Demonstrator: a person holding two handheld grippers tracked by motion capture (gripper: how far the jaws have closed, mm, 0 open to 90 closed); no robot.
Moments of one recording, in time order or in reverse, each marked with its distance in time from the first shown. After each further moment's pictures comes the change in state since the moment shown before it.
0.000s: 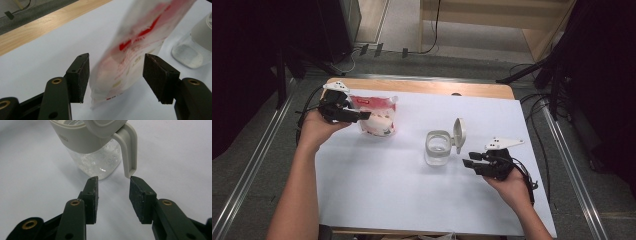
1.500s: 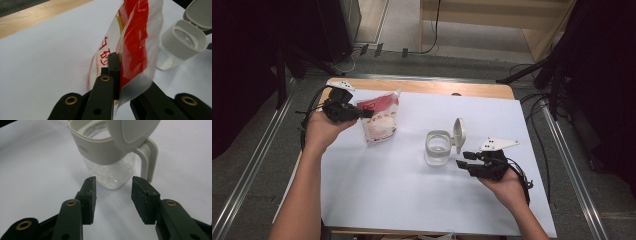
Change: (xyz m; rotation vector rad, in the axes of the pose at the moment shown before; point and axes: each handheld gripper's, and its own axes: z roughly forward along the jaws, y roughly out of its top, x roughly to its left) left arm -0.026 0.014 -0.006 0.038 -0.104 -0.052; right arm 0.016 0.008 0.003 -0.043 0.046 -0.047
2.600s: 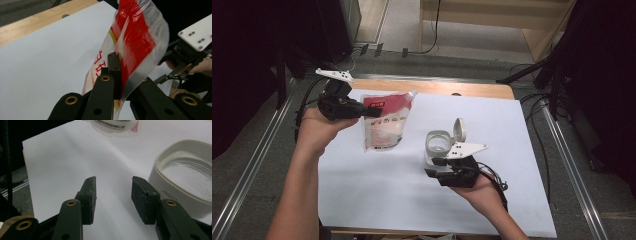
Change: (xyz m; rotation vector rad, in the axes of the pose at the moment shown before) left arm -0.067 0.034 -0.051 -0.058 -0.162 0.041; right arm 0.078 0.039 0.031 0.001 0.115 -0.097
